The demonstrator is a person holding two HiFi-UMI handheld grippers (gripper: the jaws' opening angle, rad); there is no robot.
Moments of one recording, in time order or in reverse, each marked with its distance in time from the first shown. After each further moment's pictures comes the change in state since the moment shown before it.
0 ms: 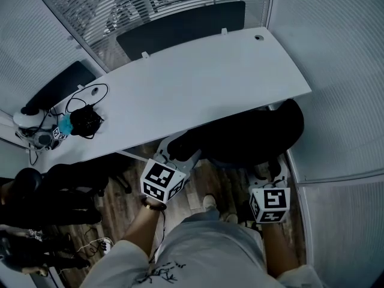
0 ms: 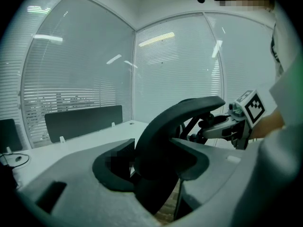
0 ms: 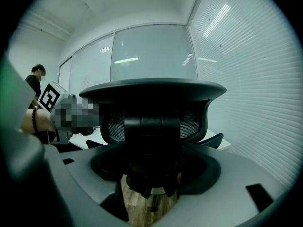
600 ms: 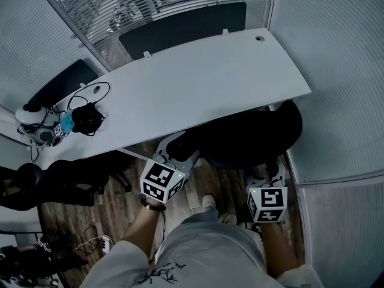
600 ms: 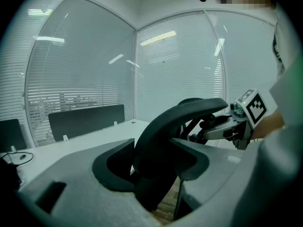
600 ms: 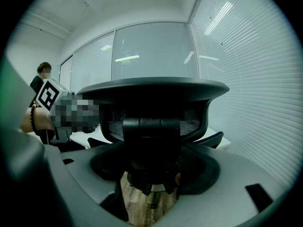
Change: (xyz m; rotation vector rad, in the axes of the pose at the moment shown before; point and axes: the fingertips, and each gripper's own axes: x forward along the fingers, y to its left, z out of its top) left arm -0.005 -0.007 -0.001 -0.004 0.018 0.035; right arm -0.006 0.000 -0.006 -0.008 0.032 0.013
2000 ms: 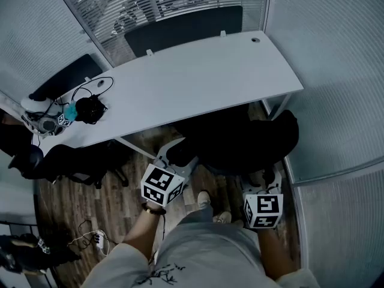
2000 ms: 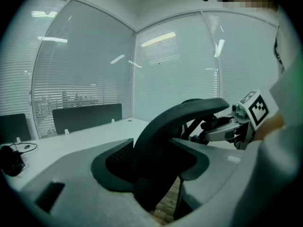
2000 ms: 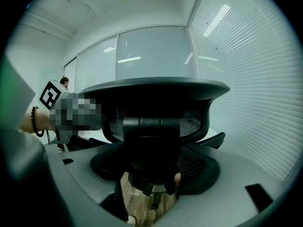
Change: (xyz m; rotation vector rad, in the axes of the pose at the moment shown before) left arm -0.042 -0.083 -0.016 -0.028 -0.002 0.021; right arm -0.088 0.001 -0.035 -0.002 -0.008 0.020
